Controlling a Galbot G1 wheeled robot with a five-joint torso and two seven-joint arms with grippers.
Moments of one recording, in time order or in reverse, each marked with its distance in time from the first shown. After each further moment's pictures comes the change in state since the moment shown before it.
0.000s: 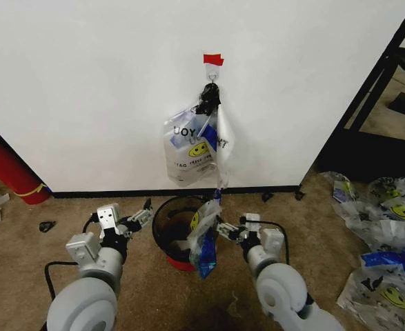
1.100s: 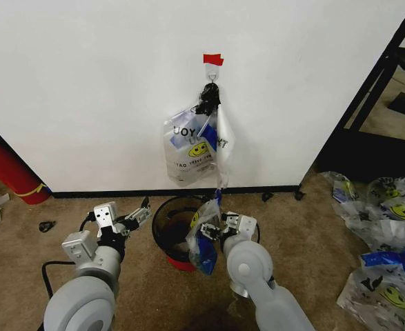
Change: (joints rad) left arm 0.014 -0.018 0.005 -0.009 -0.004 -0.005 -0.023; right arm 0.150 0.203 -0.028 -0.107 0.297 -0.187 0.429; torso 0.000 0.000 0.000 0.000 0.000
